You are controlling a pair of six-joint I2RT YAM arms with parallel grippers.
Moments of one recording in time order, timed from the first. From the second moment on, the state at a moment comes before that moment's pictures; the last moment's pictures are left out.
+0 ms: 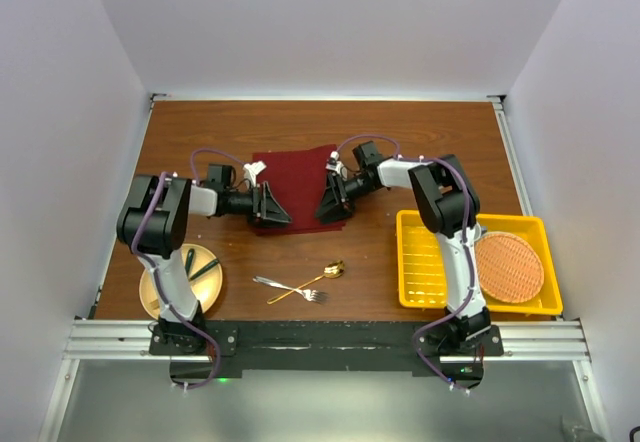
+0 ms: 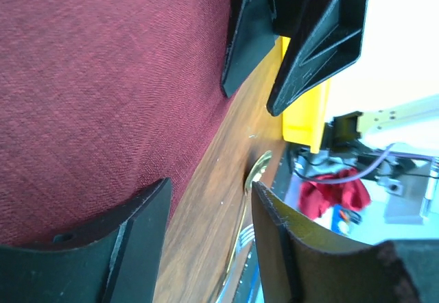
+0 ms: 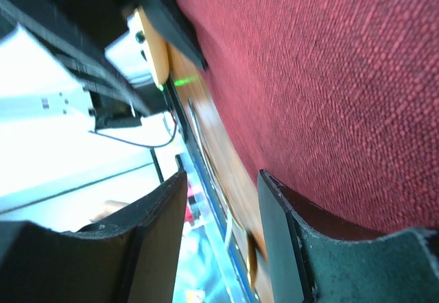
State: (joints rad) left arm -0.10 1.91 0.81 0.14 1.10 -0.41; right arm 0.42 2.29 1.45 -0.34 -1.13 0.44
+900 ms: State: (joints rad) left arm -0.10 2.10 1.27 -0.29 0.99 0.02; right arm 0.29 2.47 1.77 -0.04 -0.97 0.67
